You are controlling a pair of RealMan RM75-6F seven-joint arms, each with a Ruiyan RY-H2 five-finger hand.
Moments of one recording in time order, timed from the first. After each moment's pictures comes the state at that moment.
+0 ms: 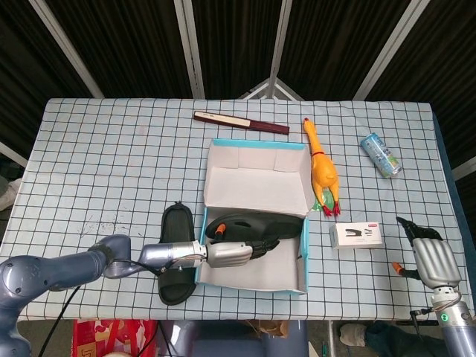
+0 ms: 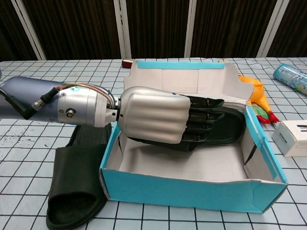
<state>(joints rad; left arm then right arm) -1.18 -1.65 0.03 -1.13 2.10 0.93 0.97 0.17 -1.12 0.06 -1.61 -1.32 1.25 -0.08</state>
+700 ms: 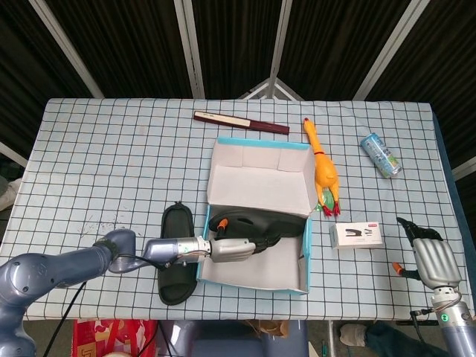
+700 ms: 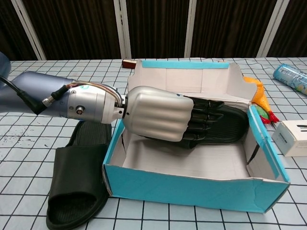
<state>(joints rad) -1.21 -1.66 0.03 -1.10 2.10 0.88 0.98 0.17 -1.12 0.06 -1.61 -1.32 1.25 -0.09</state>
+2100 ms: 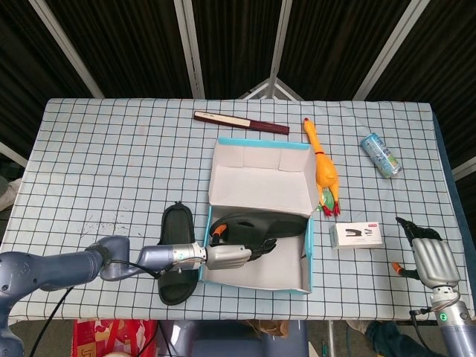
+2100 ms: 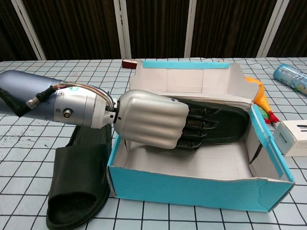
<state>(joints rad) -1.19 -1.57 0.02 -1.27 2.06 0.80 1.05 0.18 -1.12 0.06 -1.60 -1.32 1.24 -0.10</state>
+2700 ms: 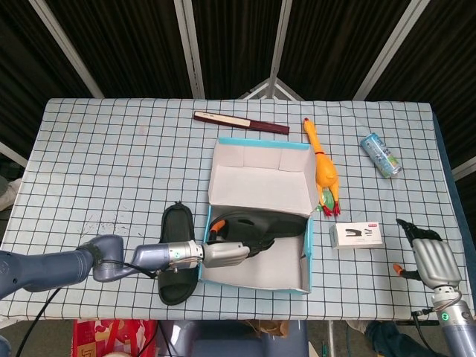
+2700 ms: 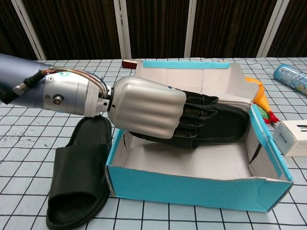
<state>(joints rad) -1.19 -1.49 -0.01 -1.38 2.04 0.75 1.10 0.18 -1.10 0.06 -1.62 -1.30 1.23 -0.10</state>
